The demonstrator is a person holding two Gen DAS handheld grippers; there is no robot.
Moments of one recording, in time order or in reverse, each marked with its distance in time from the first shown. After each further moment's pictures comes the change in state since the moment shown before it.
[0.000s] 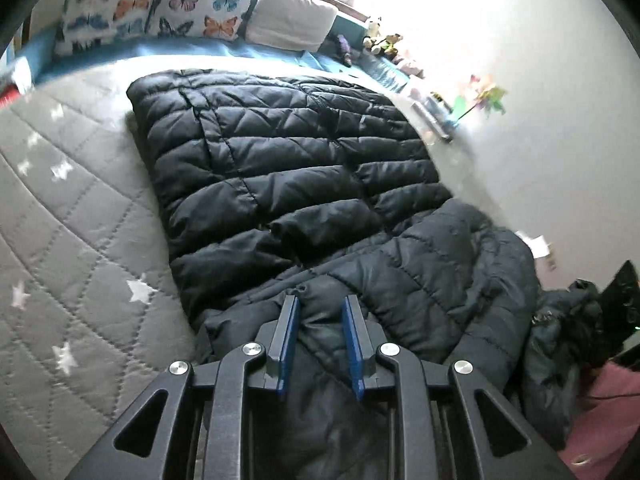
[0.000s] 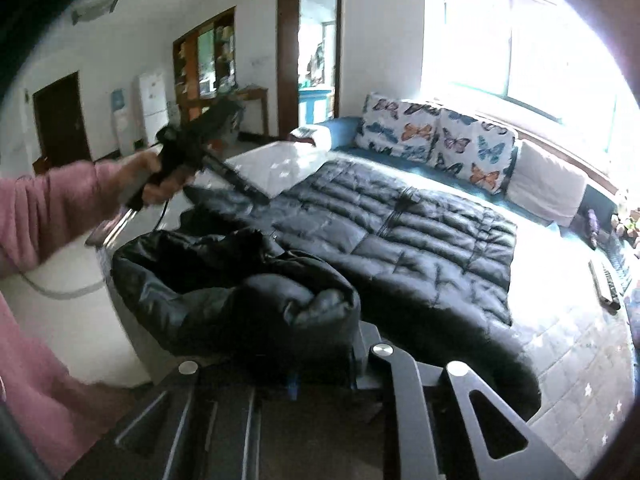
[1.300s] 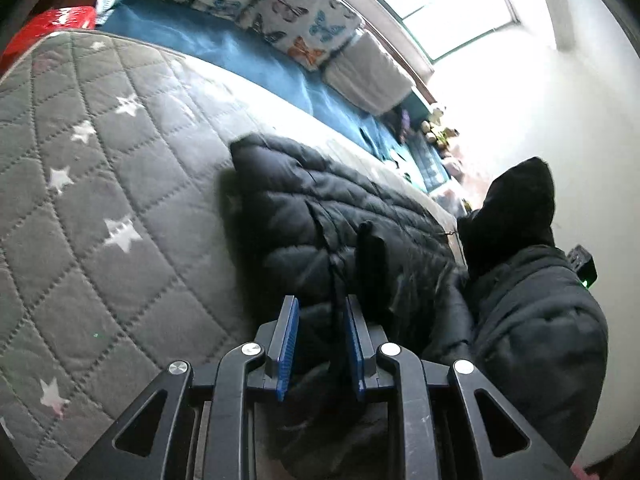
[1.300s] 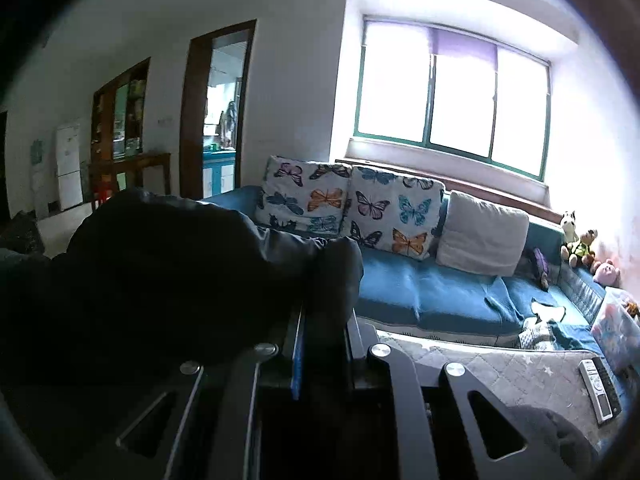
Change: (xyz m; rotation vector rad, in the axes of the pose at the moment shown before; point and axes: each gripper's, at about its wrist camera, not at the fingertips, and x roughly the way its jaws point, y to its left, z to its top) left arm -0.033 0.132 0.084 -0.407 -0.199 -0.034; right arm 0.182 -0.146 0.132 0.078 -0.219 -0.306
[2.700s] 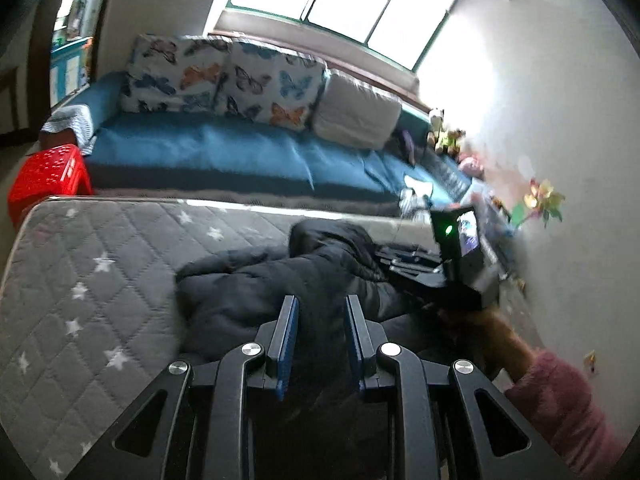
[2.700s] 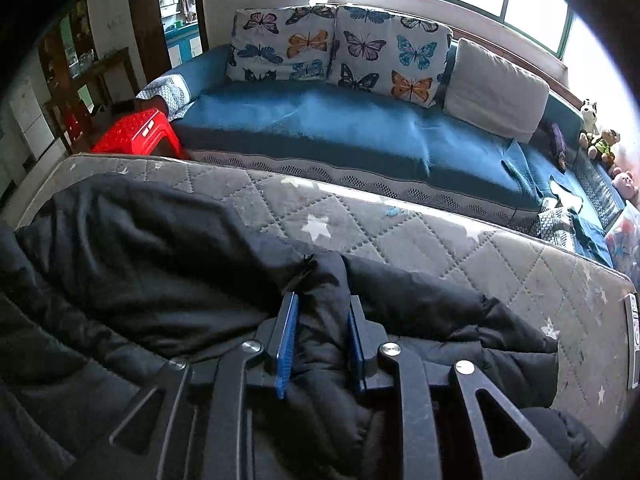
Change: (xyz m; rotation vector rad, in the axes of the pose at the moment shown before) left arm -0.011 -0.174 0.023 0.329 -0.162 0.233; right arm 0.115 -0.013 -0.032 0.079 0.583 0.018
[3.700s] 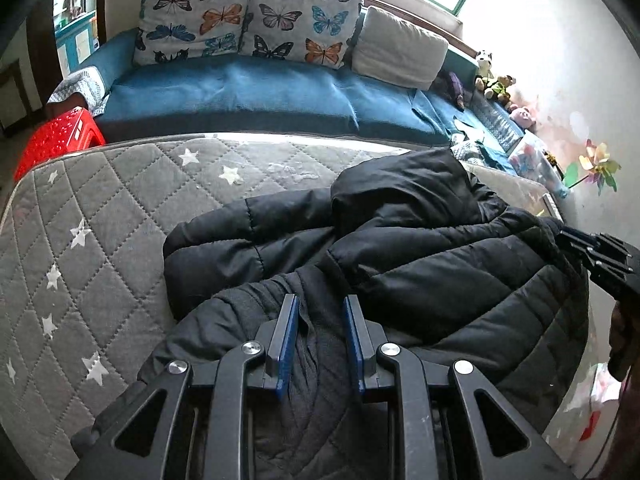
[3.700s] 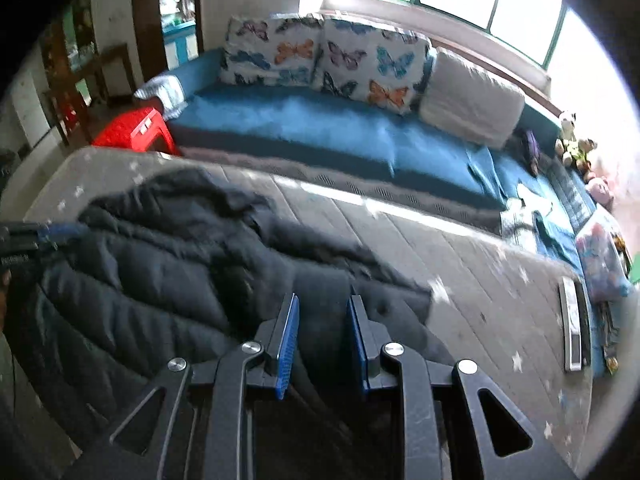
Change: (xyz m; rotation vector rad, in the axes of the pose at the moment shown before) left arm 0.143 0.036 -0.008 -0.021 0.215 0.153; right arm -0.071 -0.059 -0.033 -0.008 0.041 -0.052
